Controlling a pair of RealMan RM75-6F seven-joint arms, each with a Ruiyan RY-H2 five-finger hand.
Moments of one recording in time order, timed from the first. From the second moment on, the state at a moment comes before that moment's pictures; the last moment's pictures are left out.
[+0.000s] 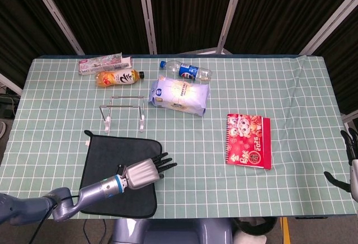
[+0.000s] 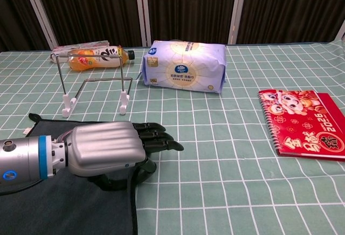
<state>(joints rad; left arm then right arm) -0.83 -1.65 0.16 -1.24 1.84 0.98 0.16 0.02 -1.02 0.12 -1.67 -1.44 1.56 -0.05</state>
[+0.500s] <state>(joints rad) -0.79 -1.60 0.18 -1.28 1.85 1.04 0.18 0.01 -1.01 0.12 -1.68 -1.45 1.57 -0.05</state>
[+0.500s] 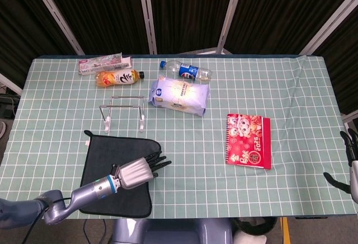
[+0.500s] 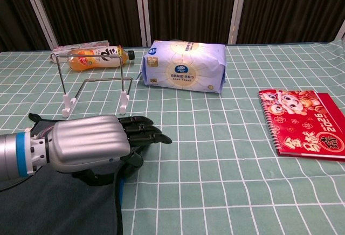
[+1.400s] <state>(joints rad) -0.61 -1.48 0.27 -1.16 1.88 1.23 0.11 0.01 -1.01 0.10 -1.69 -1.49 1.59 -0.05</state>
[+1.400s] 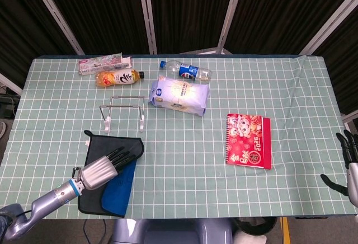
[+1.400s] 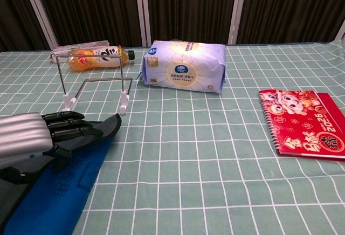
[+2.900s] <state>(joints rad) -0.51 -1.44 0.30 -0.98 1.88 1.27 -0.06 0.01 -1.01 0.10 -1.71 -1.51 1.60 -0.07</state>
